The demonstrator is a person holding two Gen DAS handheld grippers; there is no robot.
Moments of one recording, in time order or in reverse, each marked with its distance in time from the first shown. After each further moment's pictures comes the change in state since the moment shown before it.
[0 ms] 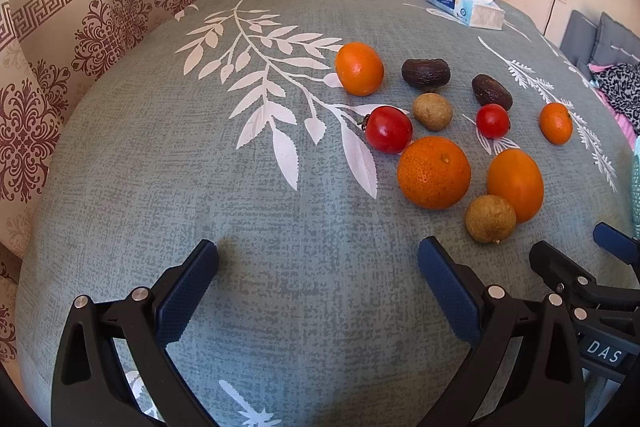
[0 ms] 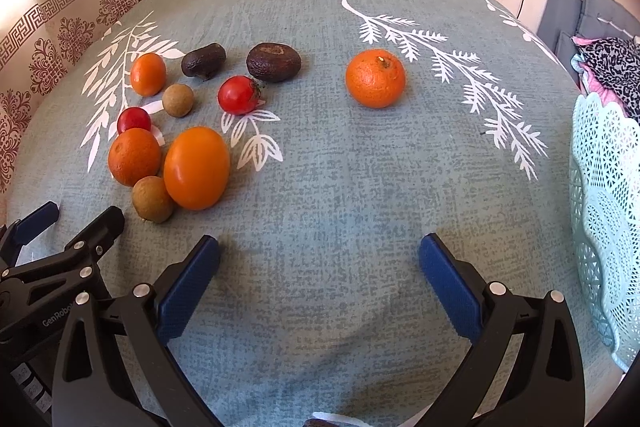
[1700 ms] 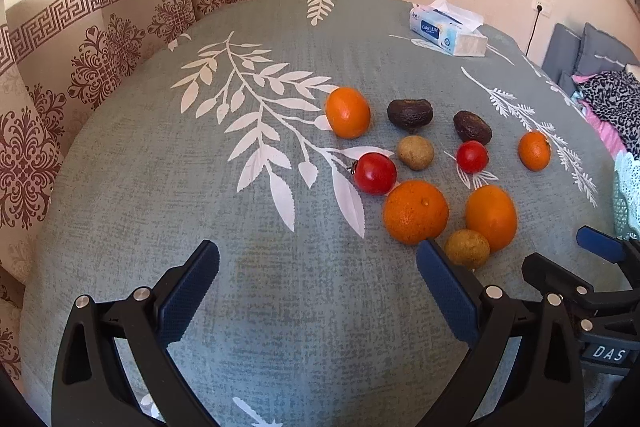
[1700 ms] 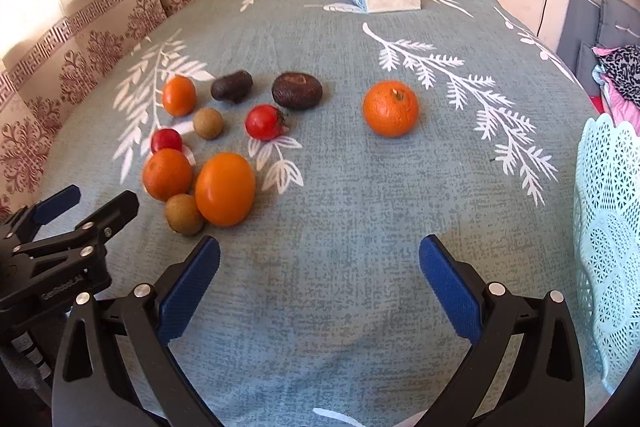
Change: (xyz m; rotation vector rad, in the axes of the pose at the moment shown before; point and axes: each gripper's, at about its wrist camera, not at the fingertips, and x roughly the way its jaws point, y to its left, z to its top) left arm -0.017 0.003 0.017 0.014 -0.089 -0.048; right arm -0.018 -0.005 0.006 -0.024 -0.075 0.115
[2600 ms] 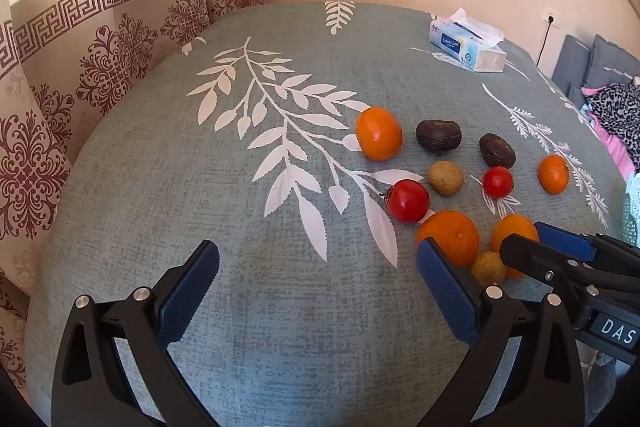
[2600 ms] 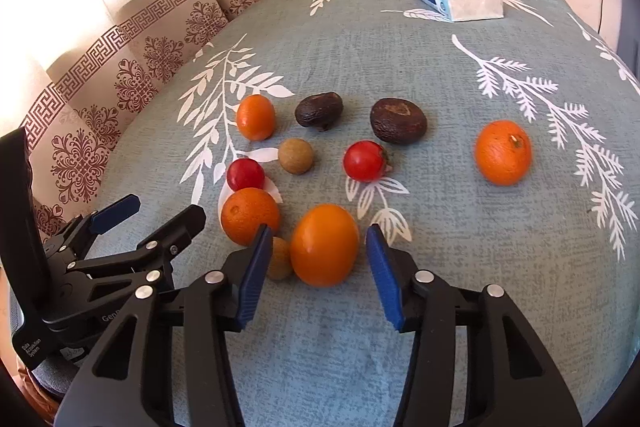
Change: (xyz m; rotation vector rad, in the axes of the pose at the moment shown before) left arm 0.007 0.019 0.010 -0.028 -0.014 0.021; right arm 0.023 0.031 0.032 -0.030 0.023 0.252
